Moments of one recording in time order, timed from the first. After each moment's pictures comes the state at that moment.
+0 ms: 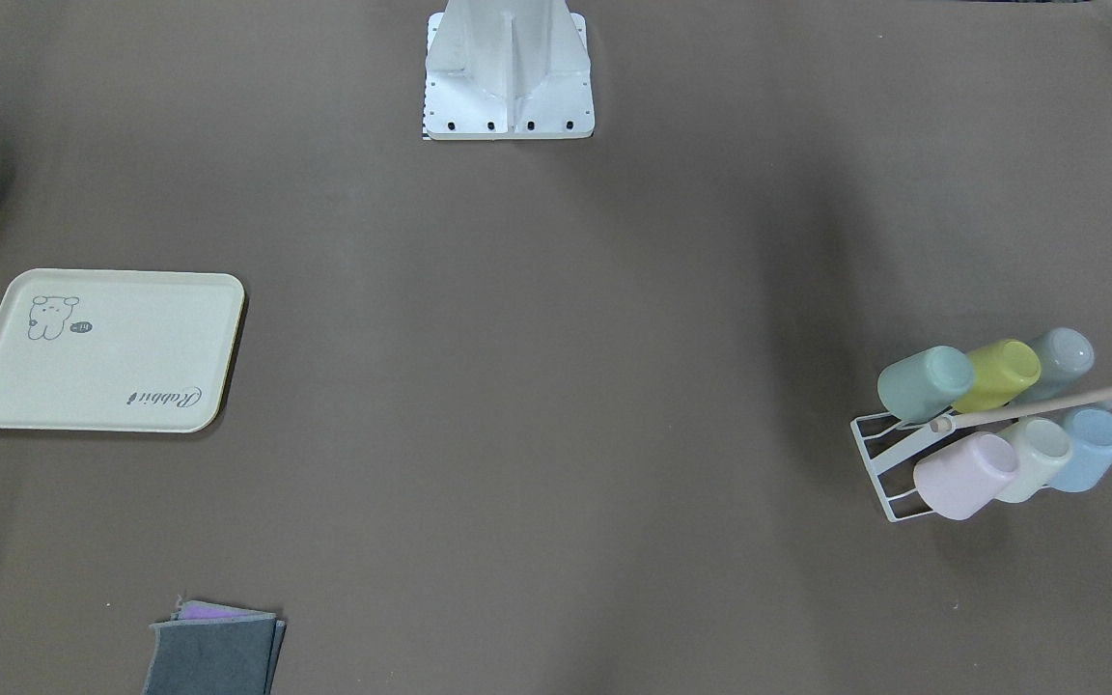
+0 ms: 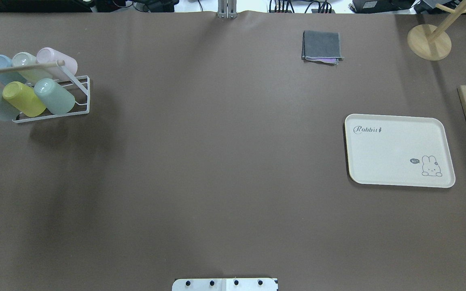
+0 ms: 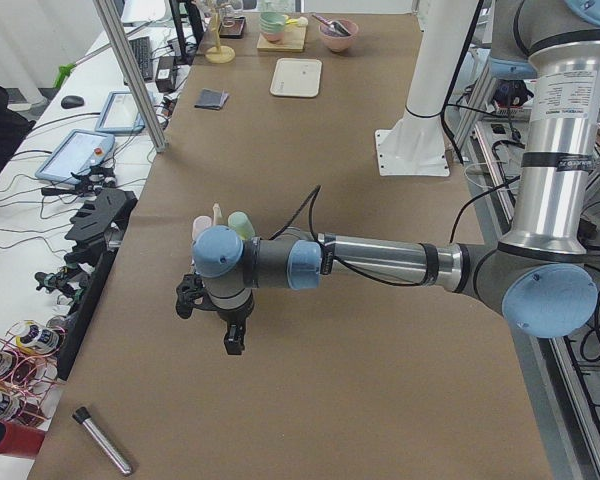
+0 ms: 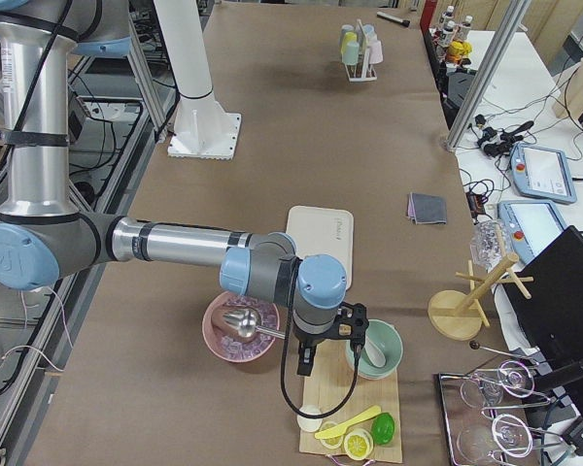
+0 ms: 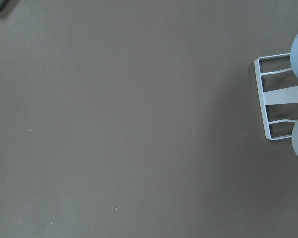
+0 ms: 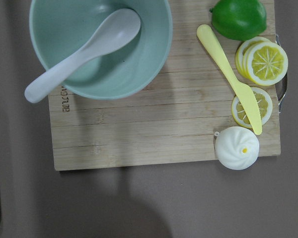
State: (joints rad) left arm -1.60 -1.64 -1.59 -1.49 -2.36 0.03; right arm 1.70 -1.63 1.63 -1.71 2.30 -0.11
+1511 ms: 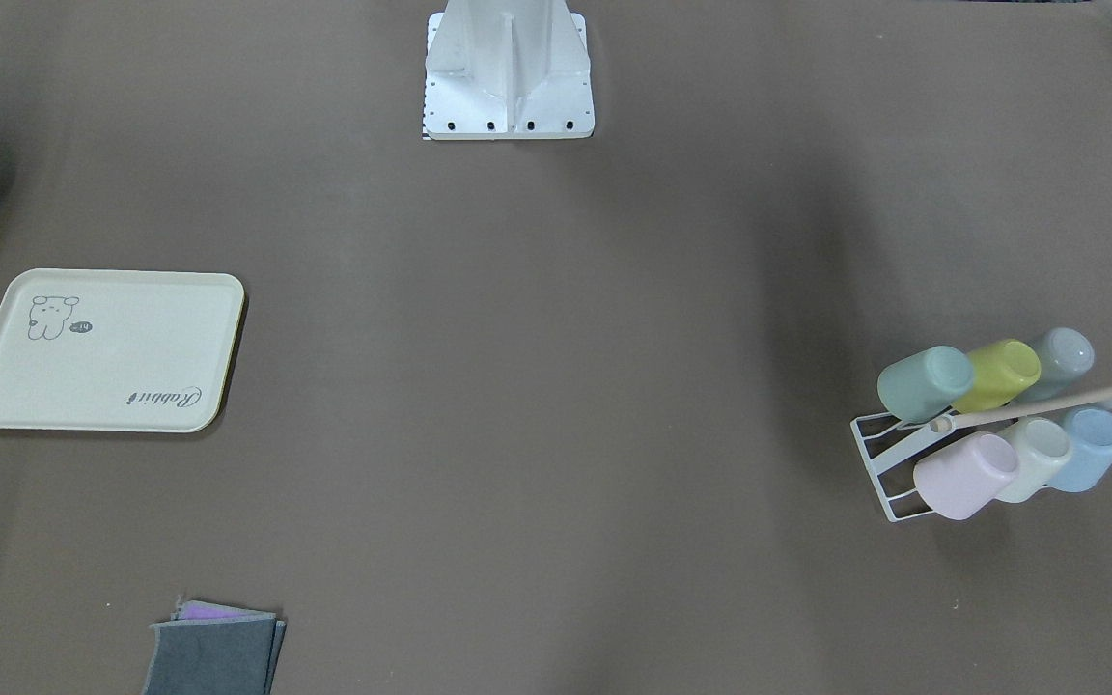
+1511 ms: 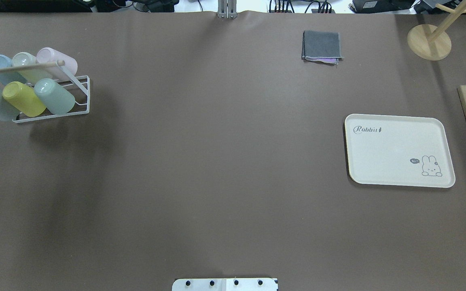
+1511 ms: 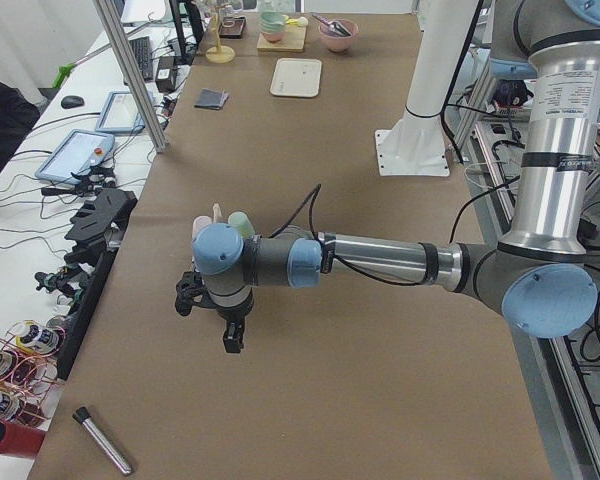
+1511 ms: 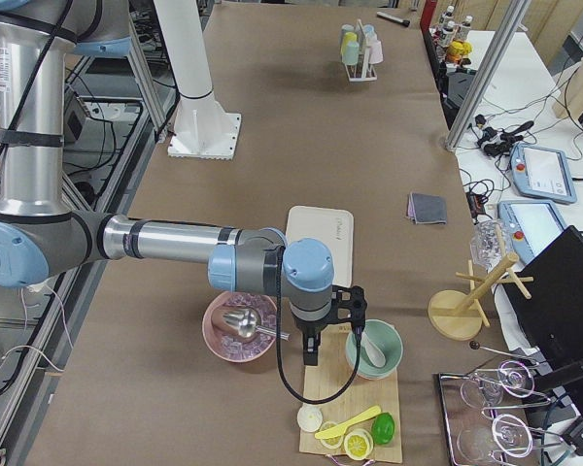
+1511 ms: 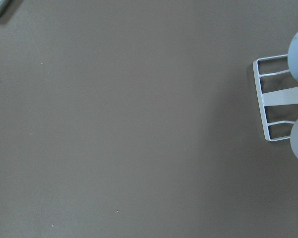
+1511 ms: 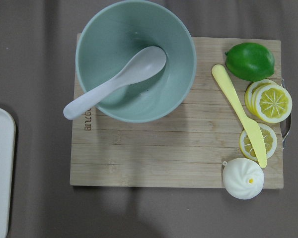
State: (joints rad) left arm -1.60 -1.64 -1.60 -1.49 -2.36 0.03; right arm 1.70 -1.68 1.68 -1.57 2.32 -0.10
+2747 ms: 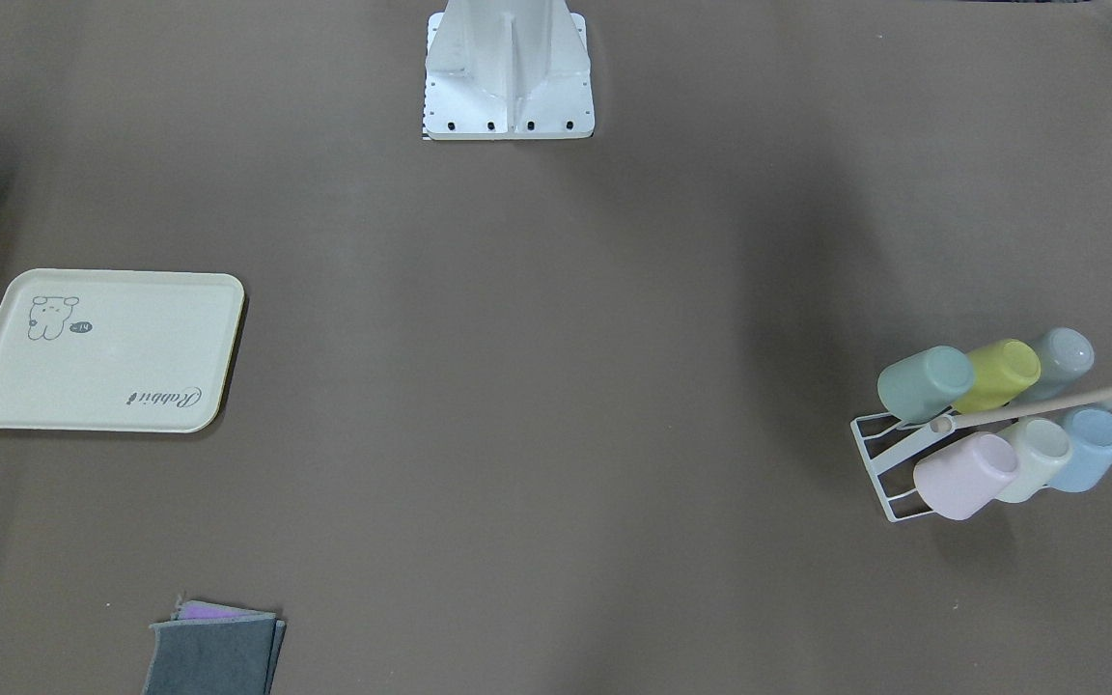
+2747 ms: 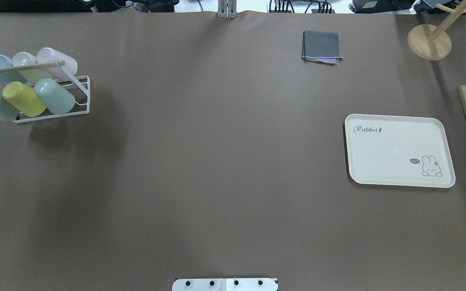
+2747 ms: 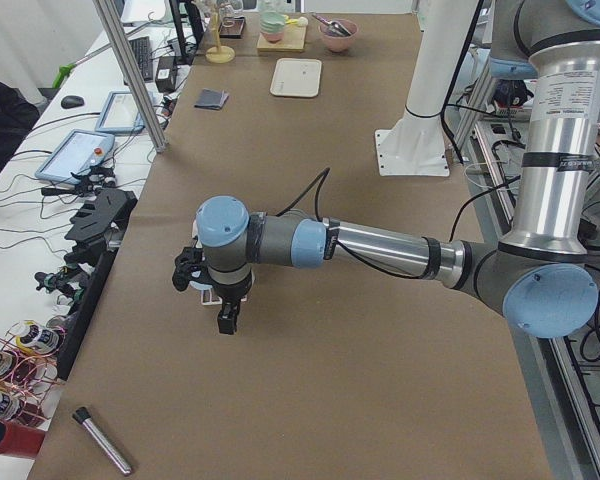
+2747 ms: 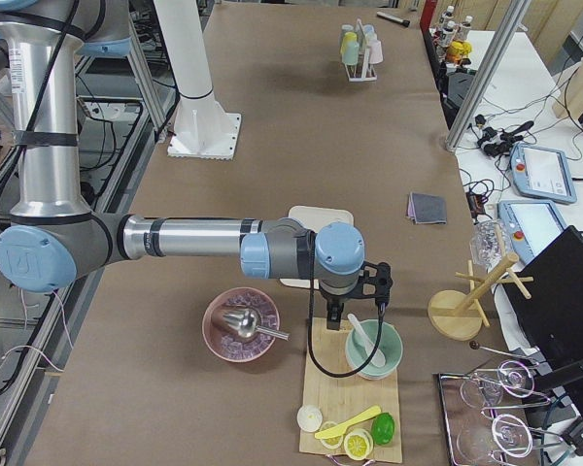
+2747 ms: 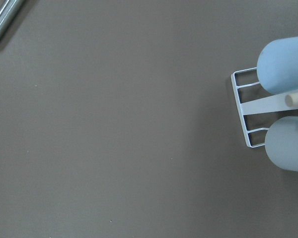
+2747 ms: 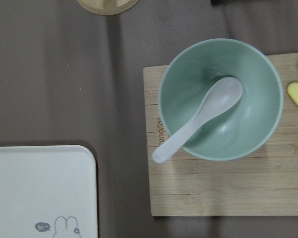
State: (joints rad) left arm -1.60 -1.63 -1.73 -1.48 -2.33 0.04; right arm 1.59 -1.55 1.62 -1.54 2.52 0.15
